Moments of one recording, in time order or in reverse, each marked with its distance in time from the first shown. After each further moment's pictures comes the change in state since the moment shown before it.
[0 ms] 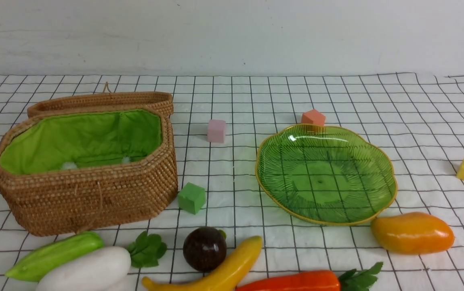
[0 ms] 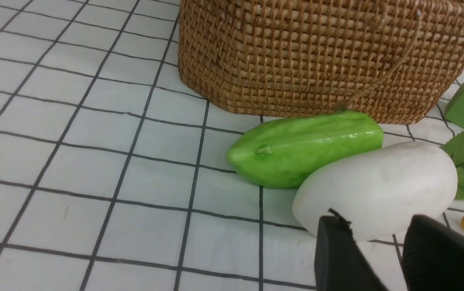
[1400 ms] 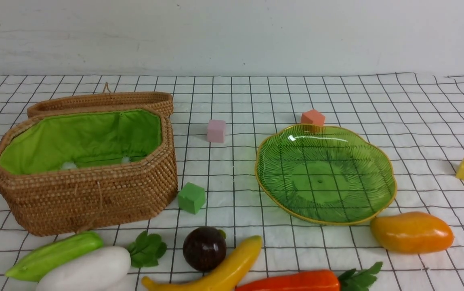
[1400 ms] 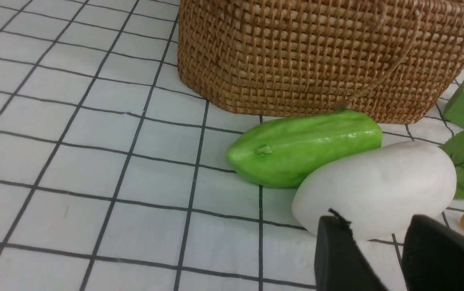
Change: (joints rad) right arm 0.000 0.409 -1.020 -0.152 -0.226 0.468; left arm 0.000 0.000 0.000 0.001 0.000 0.000
